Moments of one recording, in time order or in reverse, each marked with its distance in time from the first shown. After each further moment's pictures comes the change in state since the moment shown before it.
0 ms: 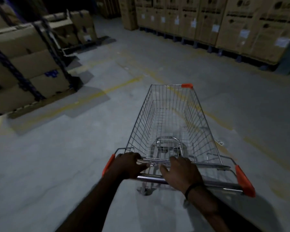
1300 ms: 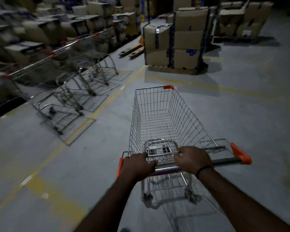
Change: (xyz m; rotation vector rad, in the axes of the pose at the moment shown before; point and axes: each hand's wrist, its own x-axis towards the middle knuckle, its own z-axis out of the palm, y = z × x) left_hand -0.272 0.100 0.113 -0.375 0.251 -0.955; right_hand -0.073 -0.031 -0.005 -0.154 -0.176 -0.958
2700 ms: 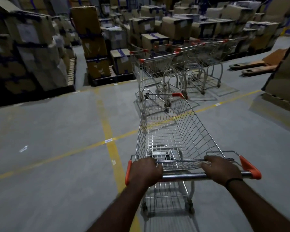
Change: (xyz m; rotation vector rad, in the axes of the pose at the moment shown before) left_hand -0.040 -0.334 -0.073 -0.276 0.303 -0.682; right_hand 0.167 -0.356 0.067 -0.062 -0.227 -0.504
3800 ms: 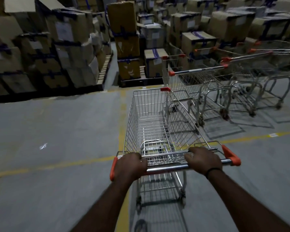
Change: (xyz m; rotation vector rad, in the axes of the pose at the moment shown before) left_hand 0.376 -0.052 -0.088 -0.046 0.168 -0.357; right_hand 0.445 -0.174 -0.036 -0.063 -0.015 -0.371
